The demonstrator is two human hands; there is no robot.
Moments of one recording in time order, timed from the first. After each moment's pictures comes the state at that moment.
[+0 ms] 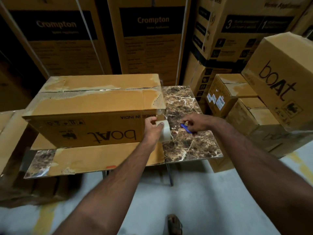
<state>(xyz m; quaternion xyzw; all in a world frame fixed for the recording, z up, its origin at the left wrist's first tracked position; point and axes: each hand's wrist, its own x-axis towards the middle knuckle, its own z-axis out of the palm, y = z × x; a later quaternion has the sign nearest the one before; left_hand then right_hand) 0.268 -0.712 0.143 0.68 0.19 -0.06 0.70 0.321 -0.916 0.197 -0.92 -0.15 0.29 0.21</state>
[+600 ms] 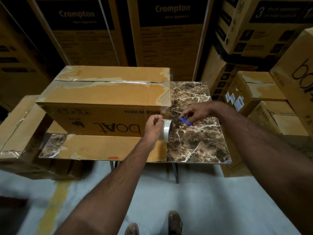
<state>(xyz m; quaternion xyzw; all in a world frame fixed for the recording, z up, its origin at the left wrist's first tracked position) 0.274 -0.720 0.136 0.69 0.23 -0.01 0.69 0.389 -0.909 0.209 -0.86 -0.25 0.41 0.18</state>
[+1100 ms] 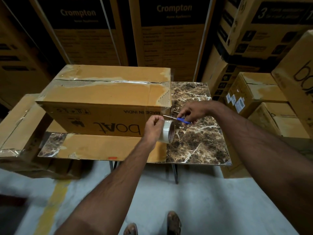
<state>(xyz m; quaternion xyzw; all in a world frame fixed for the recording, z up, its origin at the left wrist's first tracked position) 0.277 -0.719 0.131 0.70 0.22 0.01 0.68 0.394 -0.894 0.210 -0.86 -0.31 0.37 0.16</state>
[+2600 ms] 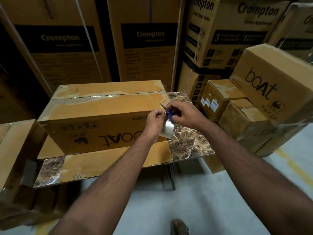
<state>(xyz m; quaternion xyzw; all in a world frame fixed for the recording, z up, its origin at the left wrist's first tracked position) 0.245 -0.664 0.200 0.71 0.03 -0.03 0.71 0.245 -0.812 0.250 -0.92 -0.24 -0.05 0.29</state>
